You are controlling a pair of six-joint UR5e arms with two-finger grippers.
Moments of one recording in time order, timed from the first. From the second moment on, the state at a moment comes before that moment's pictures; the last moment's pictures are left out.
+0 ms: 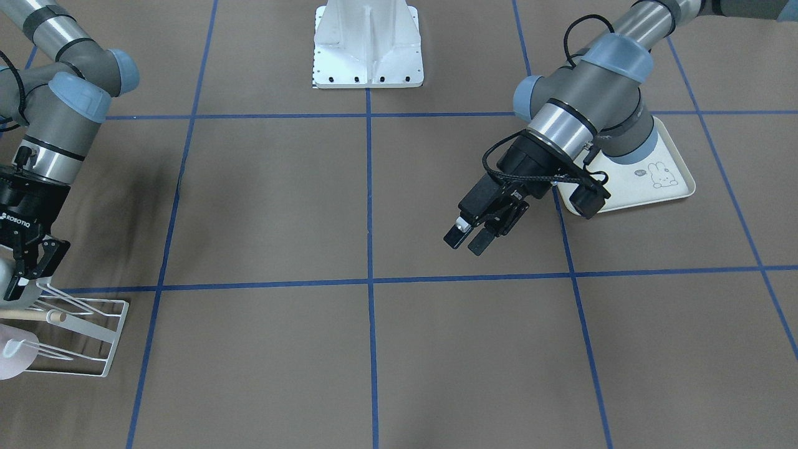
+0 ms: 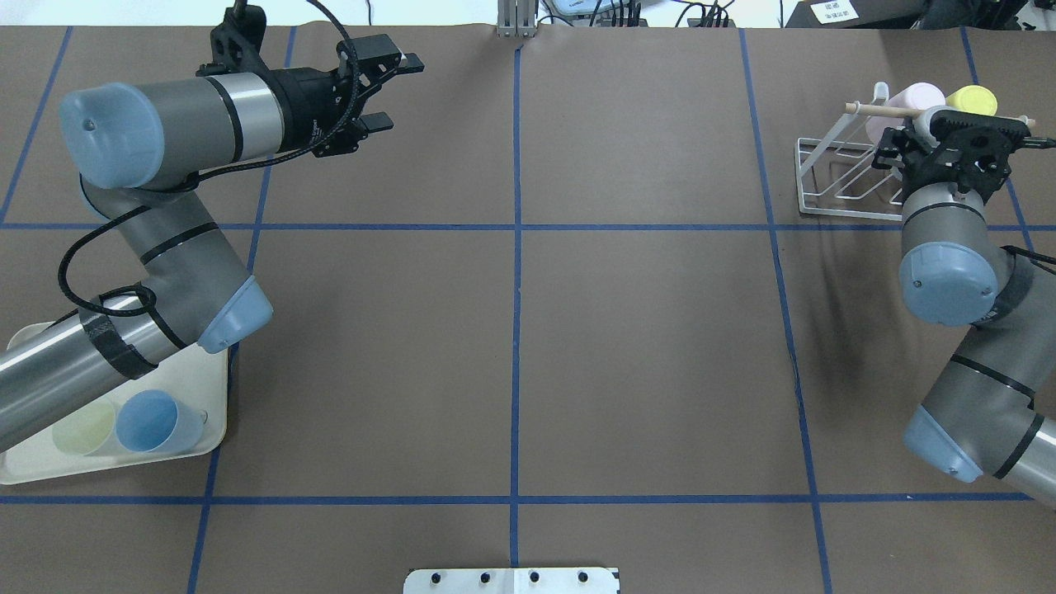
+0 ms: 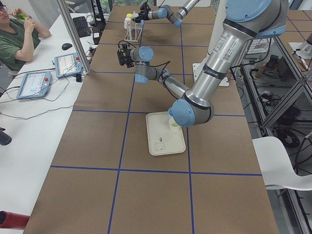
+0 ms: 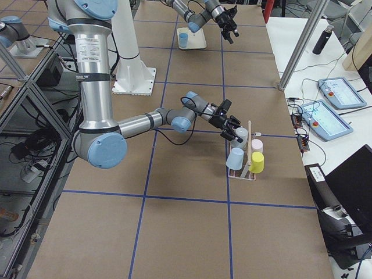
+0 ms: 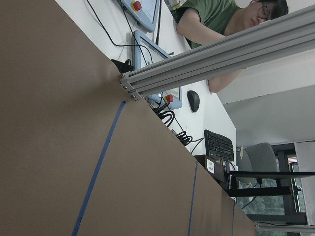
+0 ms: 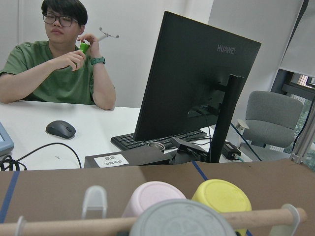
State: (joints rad) left arm -0.78 -2.13 -1.50 -2.74 -1.71 -1.87; right arm 0.72 -1.51 1.69 -0.99 0.81 1.23
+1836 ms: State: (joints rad) left arm -0.81 -2.09 -1.52 -2.73 -1.77 -1.83; right arm 0.87 -1.53 1.92 -0.99 1.06 1.15
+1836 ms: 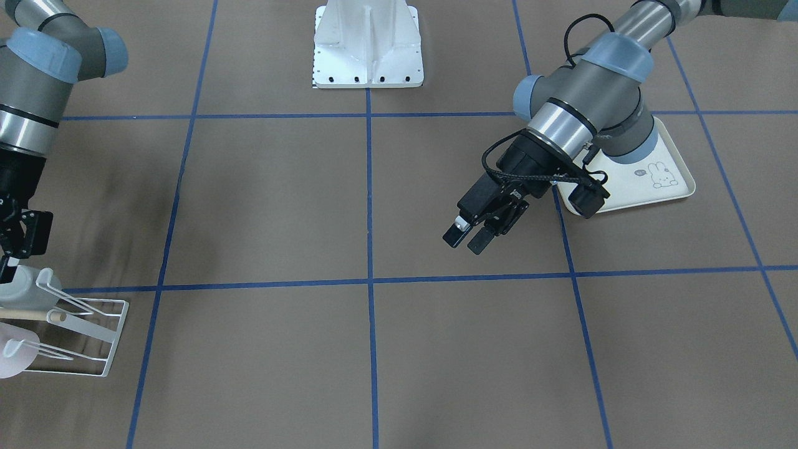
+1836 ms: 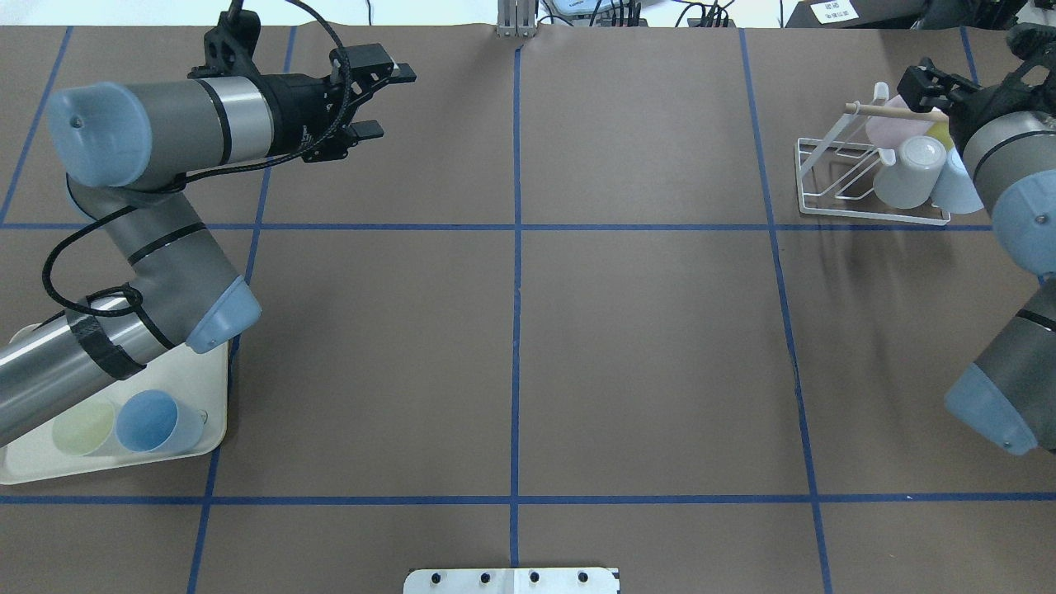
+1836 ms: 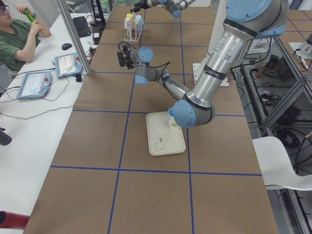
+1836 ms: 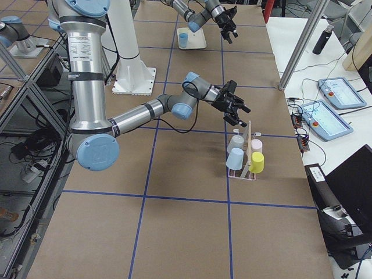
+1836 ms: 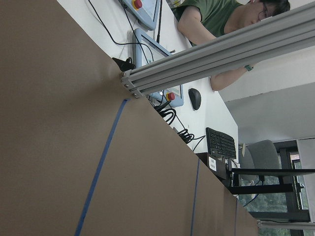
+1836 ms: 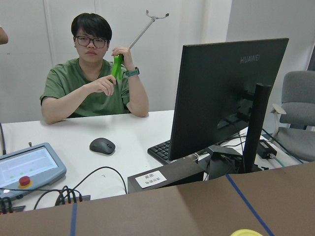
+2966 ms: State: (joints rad) left arm -1.15 -1.56 -1.70 -2.60 -2.35 -1.32; right arm 0.89 -1.35 2.08 -0.98 1.73 1.50
